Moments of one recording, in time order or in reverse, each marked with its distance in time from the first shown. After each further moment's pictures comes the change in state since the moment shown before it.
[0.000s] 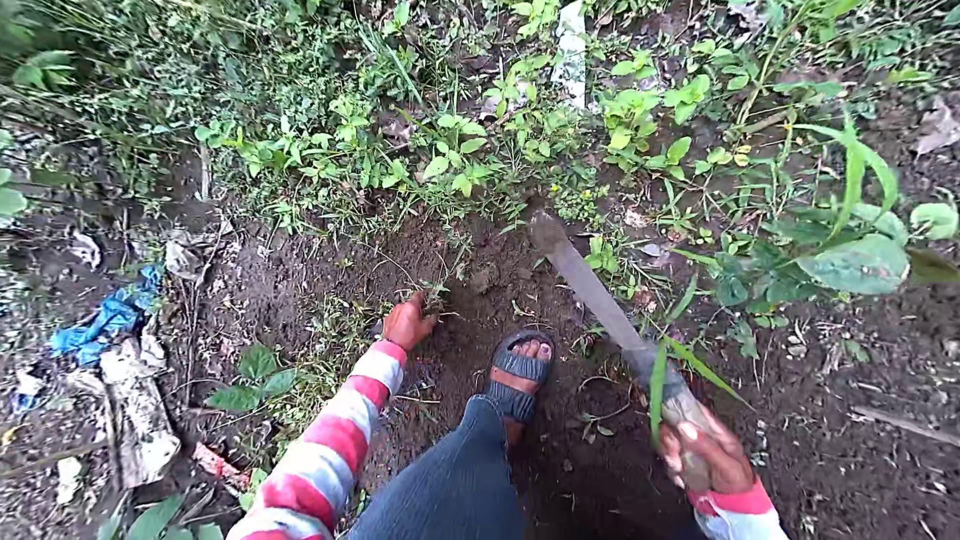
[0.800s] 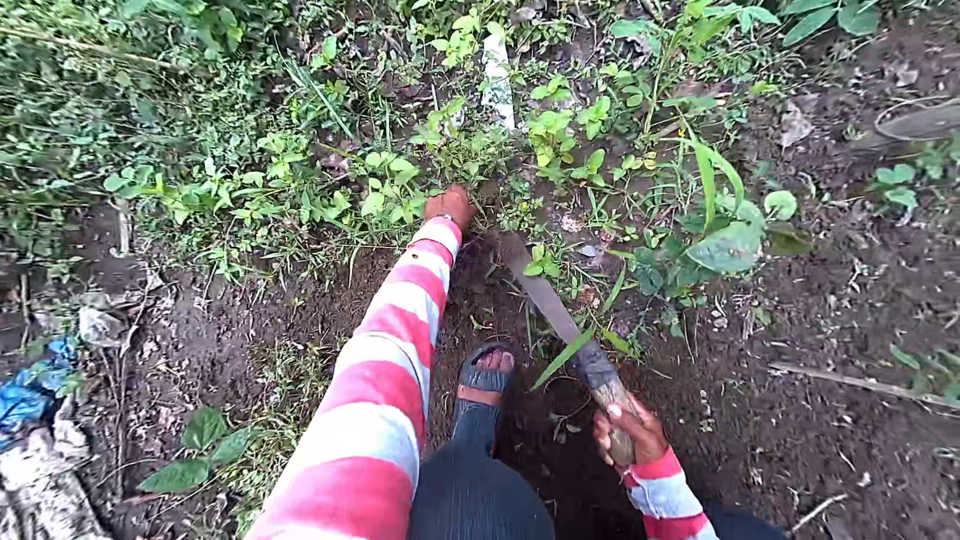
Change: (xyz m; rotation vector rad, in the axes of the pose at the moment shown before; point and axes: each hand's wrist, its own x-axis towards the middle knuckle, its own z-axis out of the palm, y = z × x) left_hand 0.104 0.256 -0.077 0.280 0.171 0.224; right_hand 0.001 0.027 0.021 0.247 0.124 0.106
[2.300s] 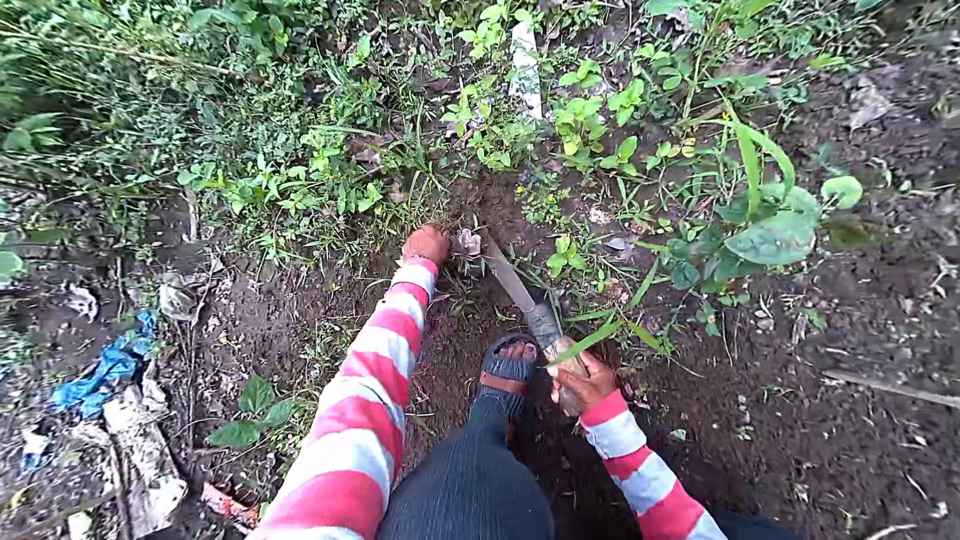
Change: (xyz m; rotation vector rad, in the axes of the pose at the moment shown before) left_hand -0.057 -0.090 0.029 -0.160 -0.028 -0.294; right_hand 0.043 0.027 0.083 -0.400 -0.041 -0.057
